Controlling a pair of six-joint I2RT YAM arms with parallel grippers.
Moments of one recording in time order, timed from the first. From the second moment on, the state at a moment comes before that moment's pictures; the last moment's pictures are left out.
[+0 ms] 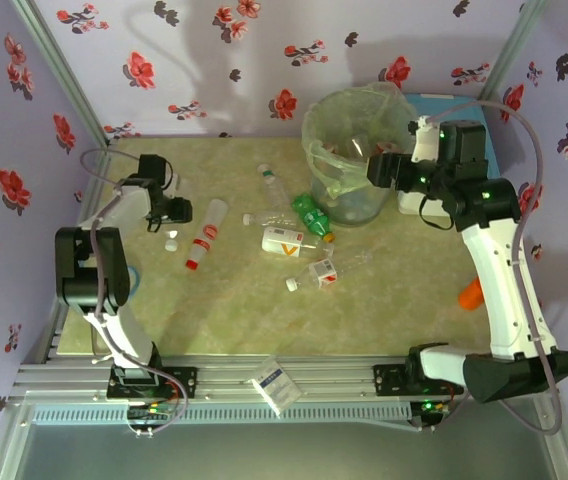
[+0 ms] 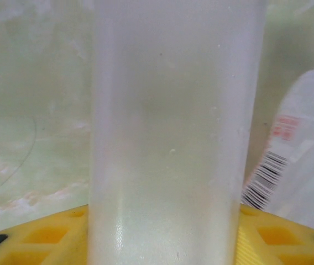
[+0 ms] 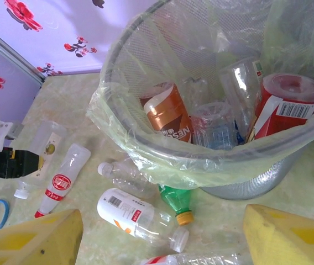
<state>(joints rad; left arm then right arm) -0.06 1.77 1.29 -0.65 0.04 -0.06 0.18 1.25 1.58 -0.91 -0.32 0.22</state>
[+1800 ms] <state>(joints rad) -0.49 1.19 0.83 0.02 0.33 -0.19 0.59 1.91 2.00 -0.77 -0.63 0.42</state>
